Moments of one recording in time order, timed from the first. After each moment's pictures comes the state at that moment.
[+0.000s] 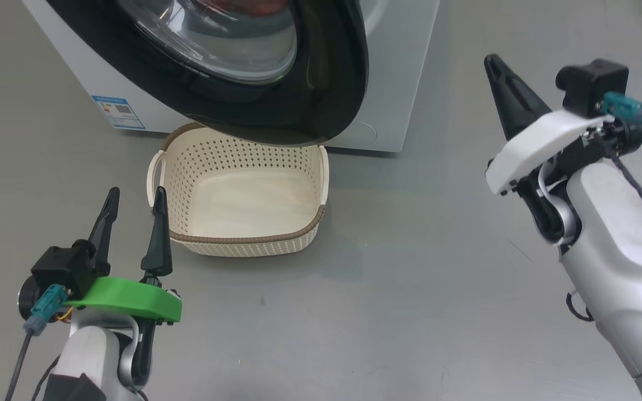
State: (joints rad) left arm -0.27 0.02 -0.08 0.30 -0.35 -0.12 -0.25; right arm -0.73 -0.27 0.53 0.48 0.66 0.11 -0.07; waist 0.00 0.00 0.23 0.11
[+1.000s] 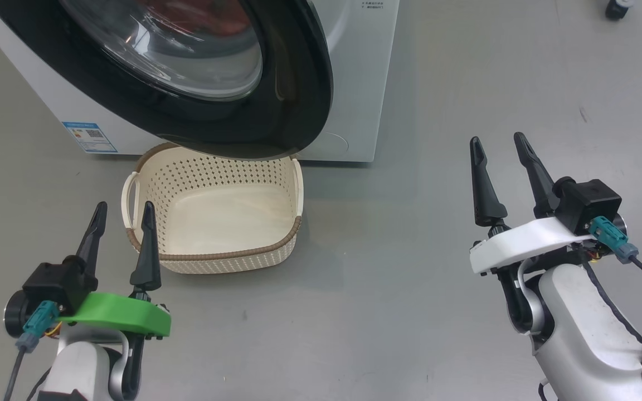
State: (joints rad) left arm -0.21 0.03 -0.04 0.27 -0.30 -0.12 -0.25; right arm -0.37 -0.18 0.41 0.26 0.53 -0.10 -0.26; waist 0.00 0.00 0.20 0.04
